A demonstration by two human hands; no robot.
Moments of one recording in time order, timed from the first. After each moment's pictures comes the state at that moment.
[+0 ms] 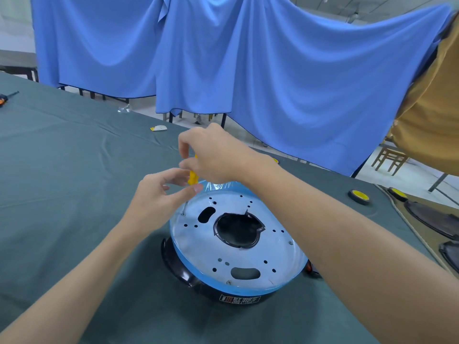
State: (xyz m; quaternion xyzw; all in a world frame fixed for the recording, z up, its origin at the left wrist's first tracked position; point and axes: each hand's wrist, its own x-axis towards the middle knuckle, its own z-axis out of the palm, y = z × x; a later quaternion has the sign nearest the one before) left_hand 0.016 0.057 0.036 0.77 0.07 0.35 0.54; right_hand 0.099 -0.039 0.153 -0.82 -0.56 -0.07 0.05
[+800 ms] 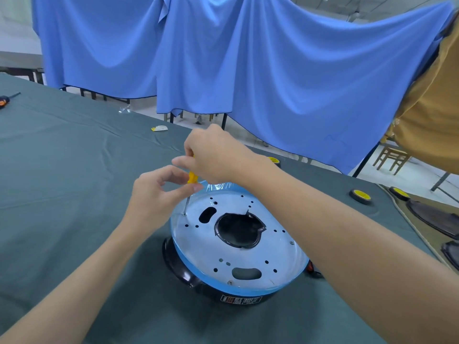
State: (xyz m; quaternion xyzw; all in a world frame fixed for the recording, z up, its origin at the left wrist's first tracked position) left_hand 0.016 0.059 0.037 0.77 0.10 0.39 0.50; right_hand 0.093 -0.038 0.151 -0.84 -0.54 -0.08 0.04
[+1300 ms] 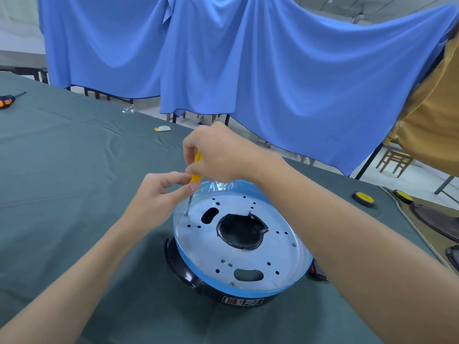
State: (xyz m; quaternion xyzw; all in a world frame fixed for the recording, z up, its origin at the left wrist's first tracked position) left_hand 0.010 0.064 0.038 0.77 0.05 0.33 0.54; right_hand 0.096 -0.043 0.161 -0.80 -0.59 -0.07 0.04
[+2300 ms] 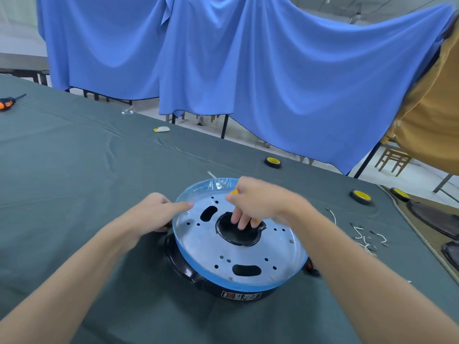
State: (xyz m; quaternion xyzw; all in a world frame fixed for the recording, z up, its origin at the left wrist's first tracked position) left_hand 0.004 0.073 0.025 0.78 0.25 0.04 0.57; right_hand 0.110 -0.108 0.107 -0.90 -0.36 0.19 0.16
